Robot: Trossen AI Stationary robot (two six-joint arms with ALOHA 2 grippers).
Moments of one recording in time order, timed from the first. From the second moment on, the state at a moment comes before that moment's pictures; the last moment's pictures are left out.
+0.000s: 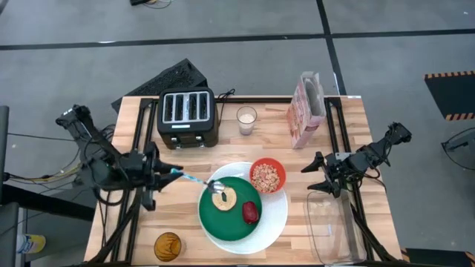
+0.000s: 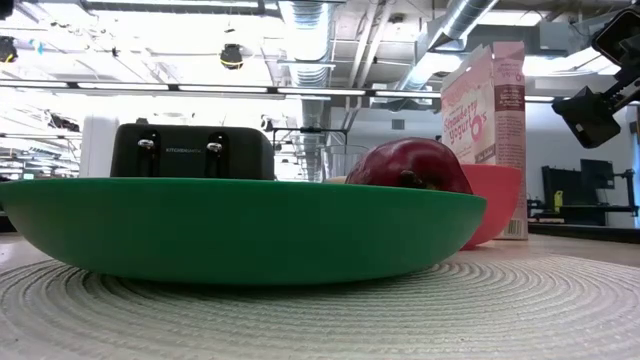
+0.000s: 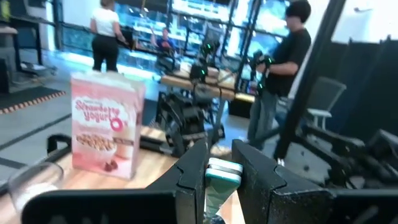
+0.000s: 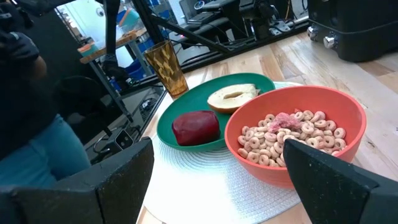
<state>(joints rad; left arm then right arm) -0.81 0.95 1.02 -0.07 -0.97 -0.23 0.57 0.00 0.09 -0.23 0.35 0.47</state>
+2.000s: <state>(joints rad) -0.34 1.25 1.02 0.37 -0.68 -0.13 0.59 0.59 0.29 0.53 0.70 1.33</state>
